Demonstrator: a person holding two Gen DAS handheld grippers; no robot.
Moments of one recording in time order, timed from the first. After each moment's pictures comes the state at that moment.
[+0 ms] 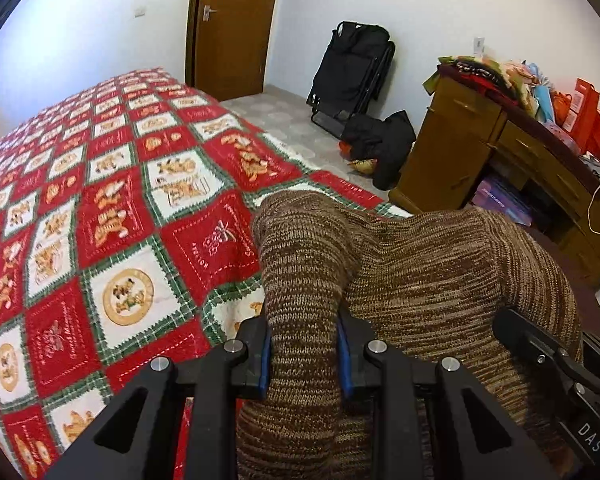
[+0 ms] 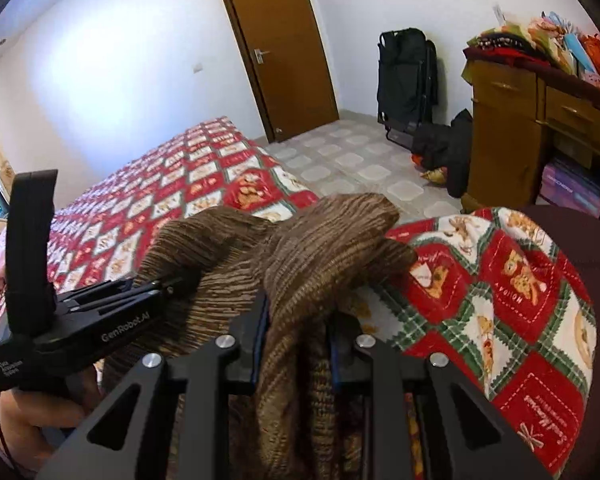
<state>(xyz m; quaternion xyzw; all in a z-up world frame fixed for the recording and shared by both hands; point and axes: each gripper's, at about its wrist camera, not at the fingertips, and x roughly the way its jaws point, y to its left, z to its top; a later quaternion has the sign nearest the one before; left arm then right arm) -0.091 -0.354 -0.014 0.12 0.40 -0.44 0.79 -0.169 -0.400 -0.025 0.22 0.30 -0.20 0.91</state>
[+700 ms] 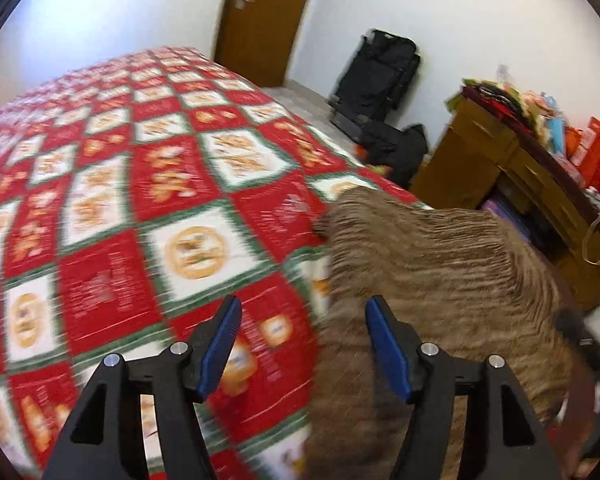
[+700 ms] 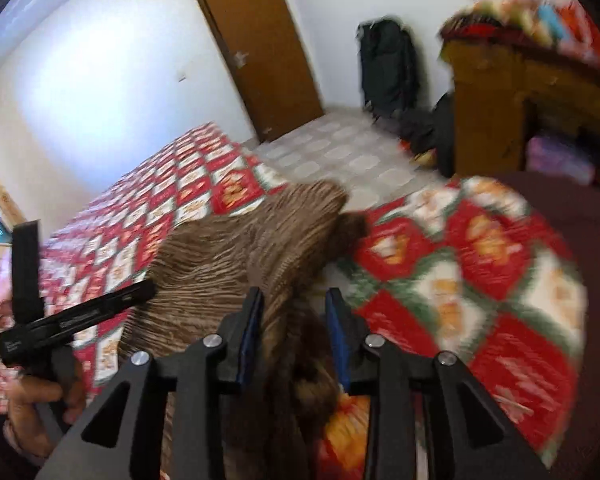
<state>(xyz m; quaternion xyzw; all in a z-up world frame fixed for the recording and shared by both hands) -0.080 -0.276 -0.004 0.07 0.42 -0.41 0.81 -0.223 -0.373 0.006 0.23 0.27 -0.26 0.90</state>
